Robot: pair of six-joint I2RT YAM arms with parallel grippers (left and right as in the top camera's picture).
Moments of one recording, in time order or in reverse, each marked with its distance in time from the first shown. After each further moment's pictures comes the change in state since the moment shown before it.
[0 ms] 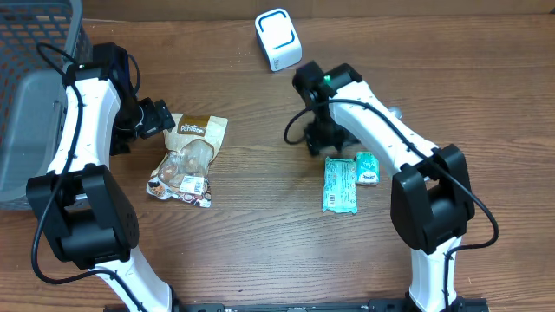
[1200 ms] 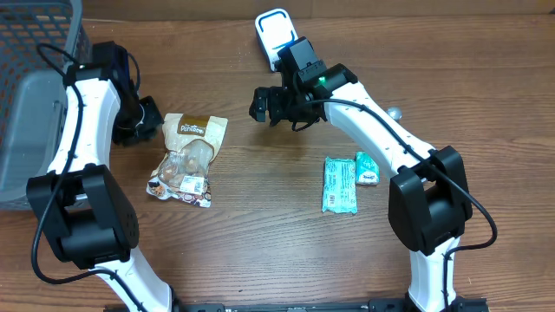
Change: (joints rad) left arm 0.000 0.000 -0.006 0.032 0.029 0.023; right arm 0.018 0.000 -0.003 0.512 -0.428 0.169
